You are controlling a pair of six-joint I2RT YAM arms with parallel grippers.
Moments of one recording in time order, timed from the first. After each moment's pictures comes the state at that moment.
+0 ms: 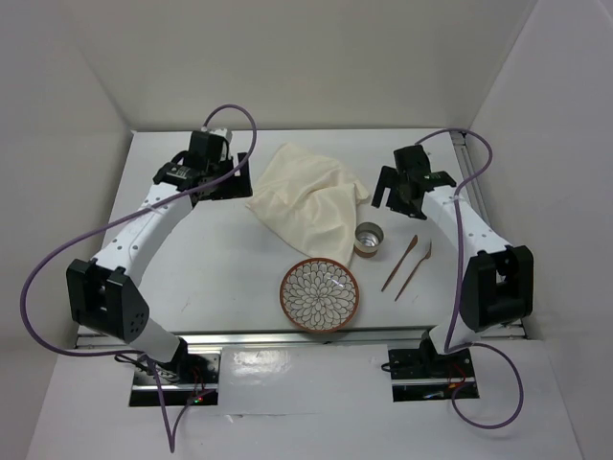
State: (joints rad) left arm -0.29 1.53 1.43 -0.69 -0.06 -0.35; right arm 0.21 1.54 1.26 -0.67 0.19 0.46
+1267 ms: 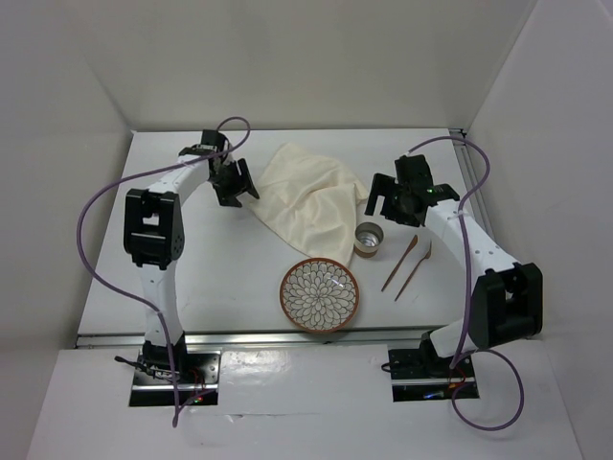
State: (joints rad) left arm -0.10 2.15 1.74 -0.71 0.32 -0.51; right arm 0.23 1.43 1.14 -0.60 0.03 0.46
